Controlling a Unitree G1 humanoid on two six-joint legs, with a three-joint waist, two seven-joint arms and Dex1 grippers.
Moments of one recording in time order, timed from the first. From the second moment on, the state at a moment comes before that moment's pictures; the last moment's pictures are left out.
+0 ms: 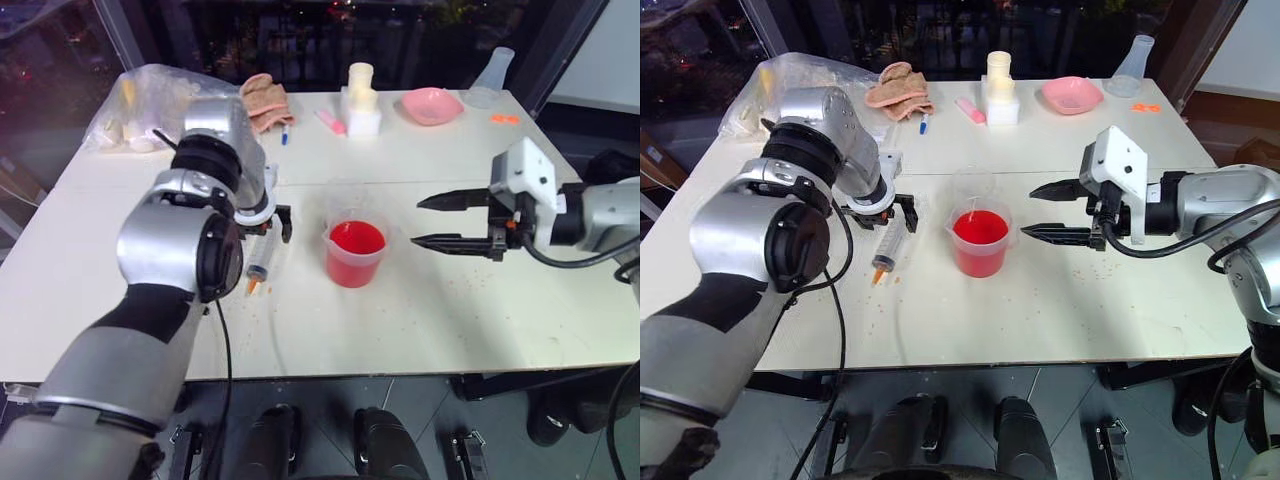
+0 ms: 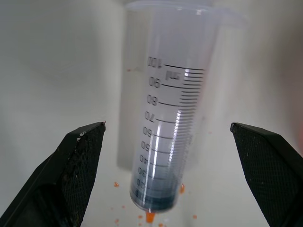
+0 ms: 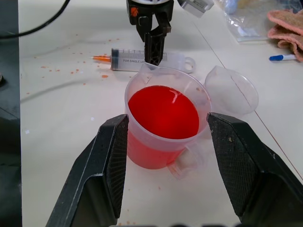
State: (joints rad) left arm -1.59 0.21 0.24 1.23 -0.20 1.52 0.16; right arm -0.57 -1.04 -0.08 -0.37 0.60 0.69 1.10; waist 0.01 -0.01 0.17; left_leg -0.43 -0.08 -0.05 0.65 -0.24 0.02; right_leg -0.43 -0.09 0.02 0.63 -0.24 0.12
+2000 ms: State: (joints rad) left arm -1.19 0.08 0.13 0.40 -0.47 0.52 -0.78; right arm -0.53 -0.92 -0.46 -0.45 0.88 0.99 0.63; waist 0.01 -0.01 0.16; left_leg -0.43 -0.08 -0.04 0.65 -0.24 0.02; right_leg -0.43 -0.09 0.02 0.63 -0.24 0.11
